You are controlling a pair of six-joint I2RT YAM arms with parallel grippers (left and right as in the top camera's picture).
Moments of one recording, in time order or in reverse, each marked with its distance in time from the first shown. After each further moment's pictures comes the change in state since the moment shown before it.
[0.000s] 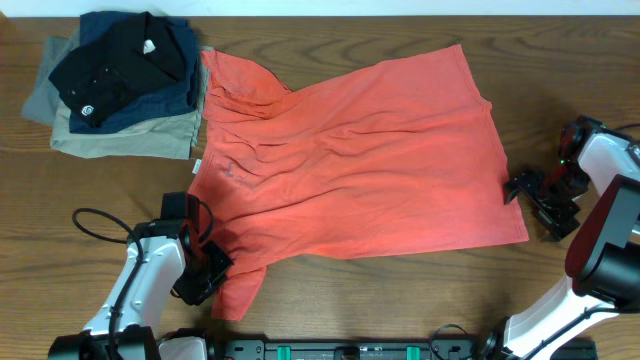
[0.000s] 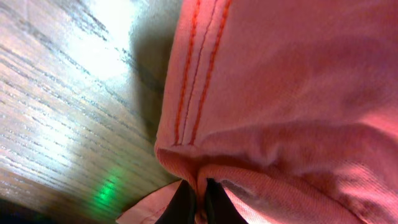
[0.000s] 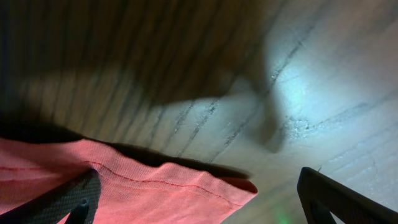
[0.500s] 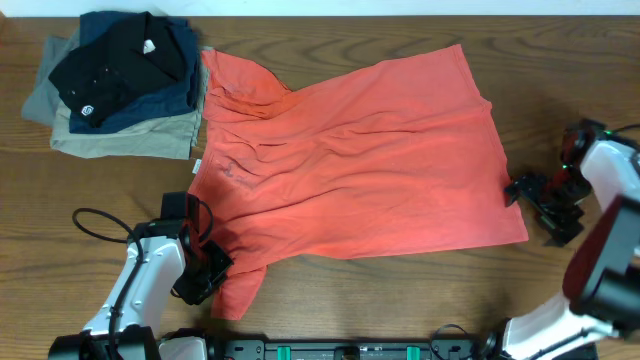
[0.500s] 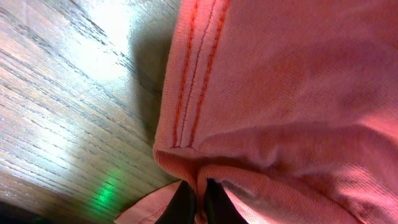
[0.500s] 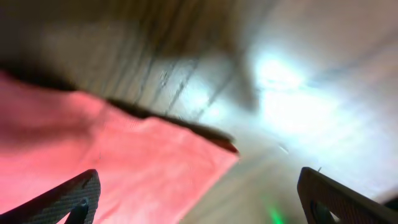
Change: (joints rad) left arm 0.000 0.000 0.000 0.003 0.000 0.000; right arm 0.002 -0.152 -0.047 -0.036 0.024 -0.024
